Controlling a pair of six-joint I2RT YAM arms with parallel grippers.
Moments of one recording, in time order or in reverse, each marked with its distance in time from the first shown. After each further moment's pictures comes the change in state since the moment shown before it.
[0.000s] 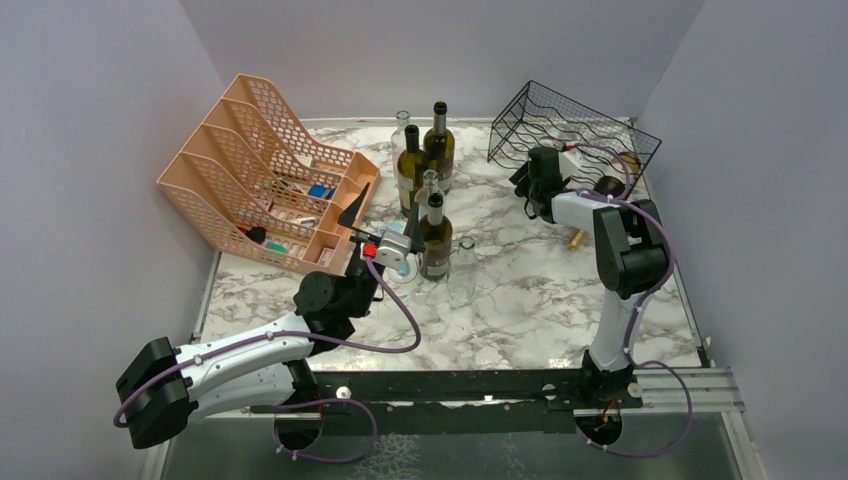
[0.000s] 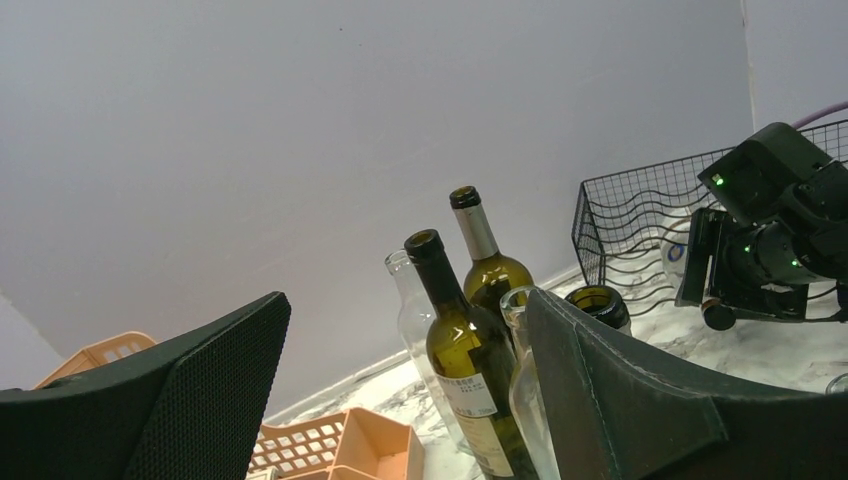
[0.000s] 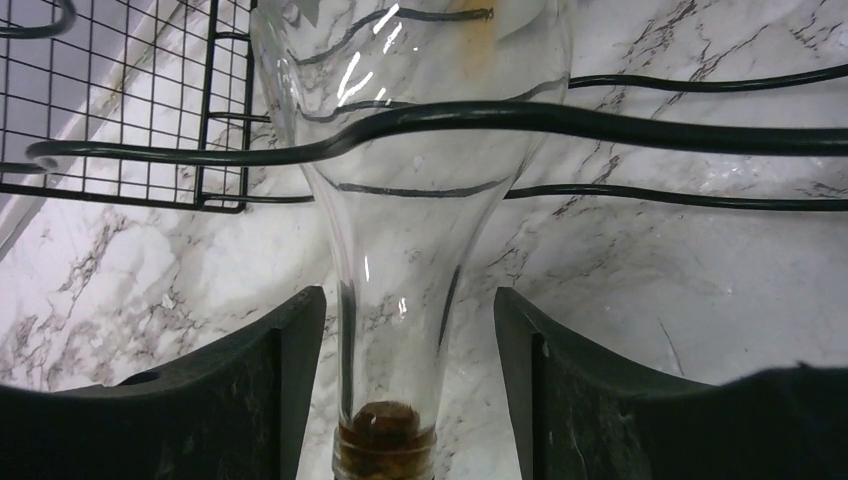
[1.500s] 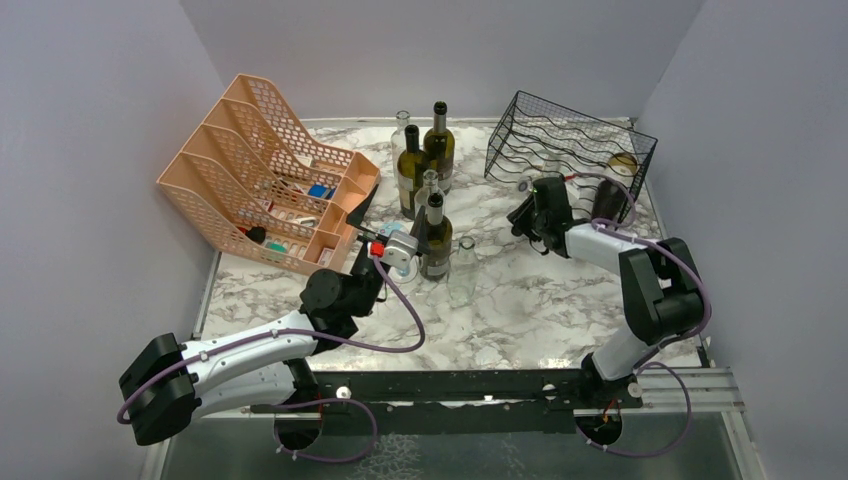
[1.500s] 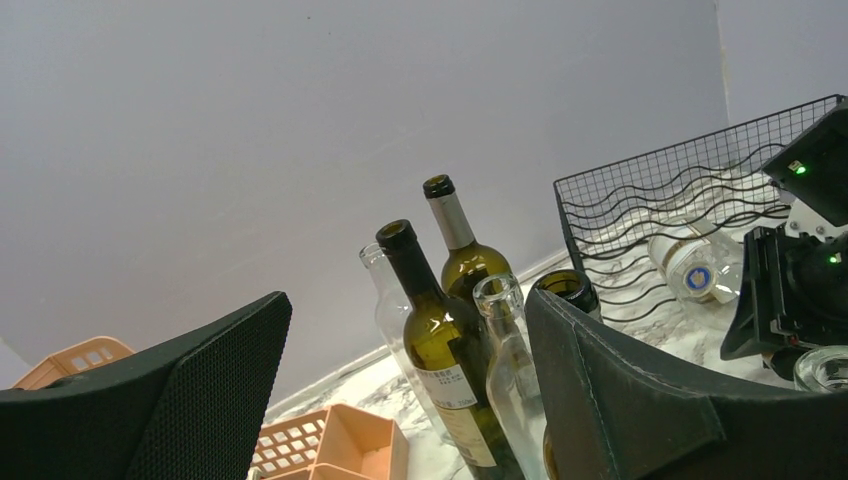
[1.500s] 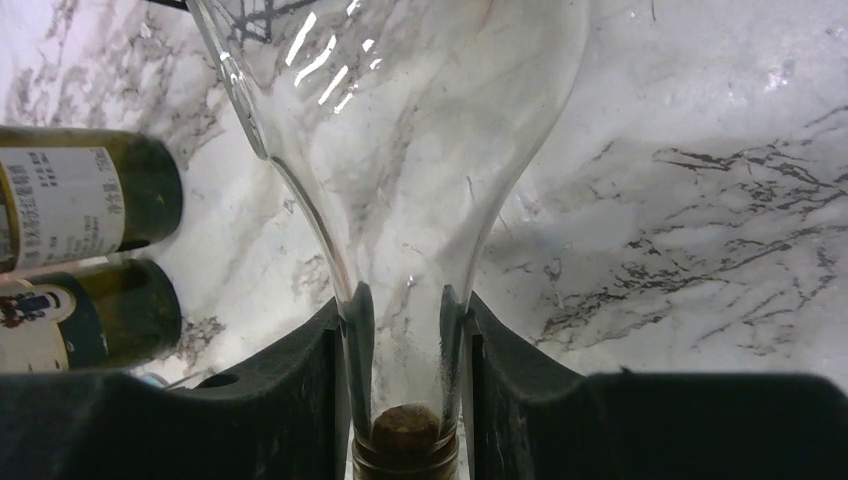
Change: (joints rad) left arm 0.001 0.031 0.000 -0.016 0.030 -0.028; right arm 0.058 -0.304 -0.314 -0.117 -0.213 0.083
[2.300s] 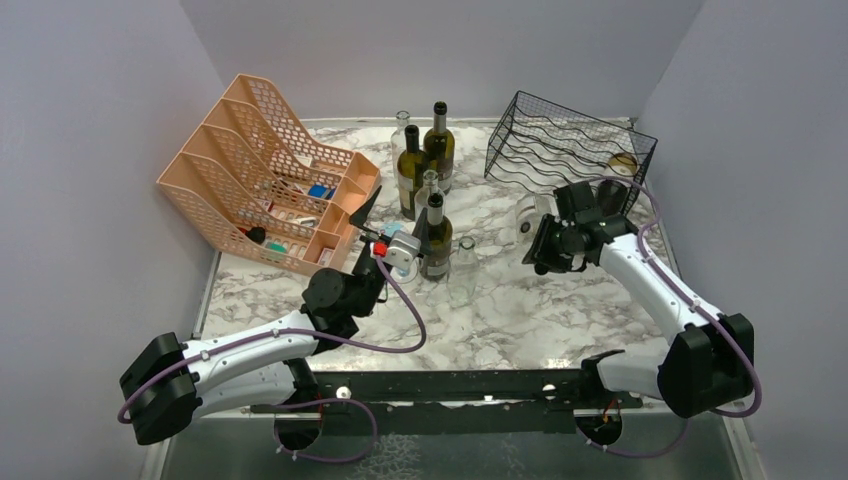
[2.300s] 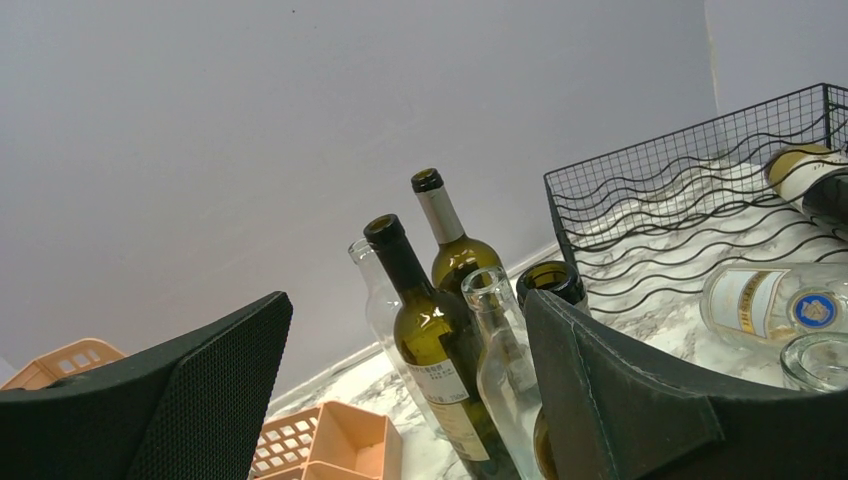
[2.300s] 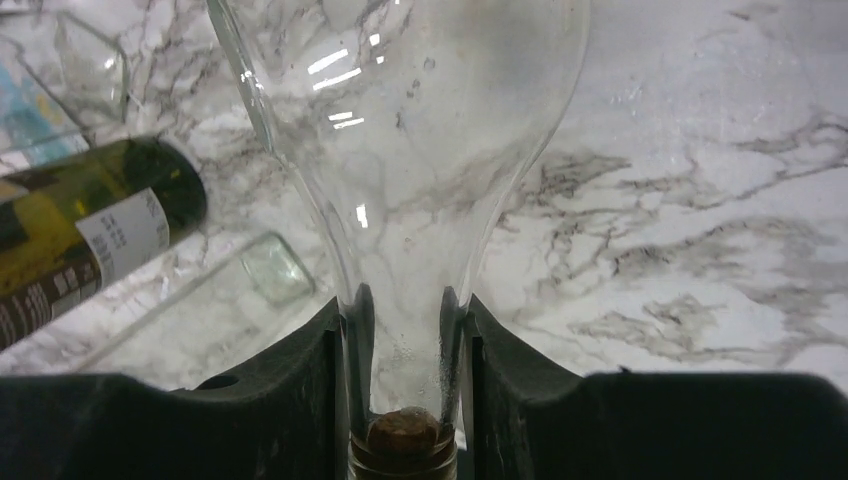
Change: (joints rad) left arm 0.001 0.006 0.000 -0.017 0.012 -0.011; right arm 0.005 -0.384 0.055 -0.766 -0.211 -0.241
